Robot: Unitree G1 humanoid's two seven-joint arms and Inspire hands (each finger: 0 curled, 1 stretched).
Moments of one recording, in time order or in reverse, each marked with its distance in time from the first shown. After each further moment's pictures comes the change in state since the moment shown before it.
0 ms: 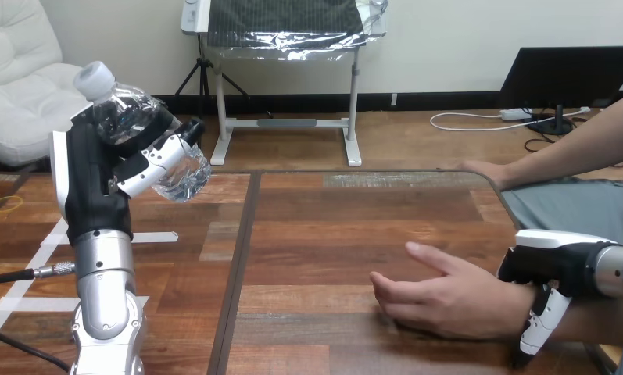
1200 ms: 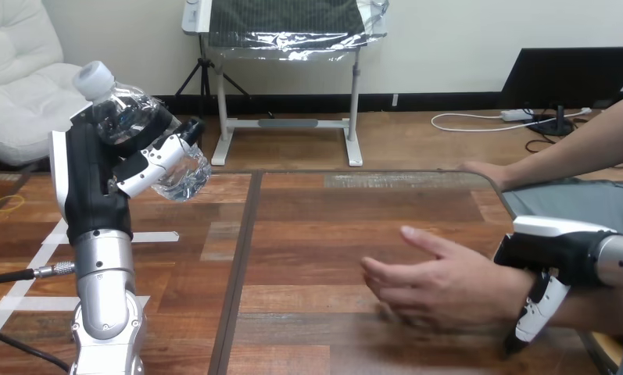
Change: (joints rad) left arm 0.000 0.000 0.000 0.000 -0.004 -0.001 -0.003; right arm -0.015 -0.001 -0.037 0.000 0.036 -0.033 0.004
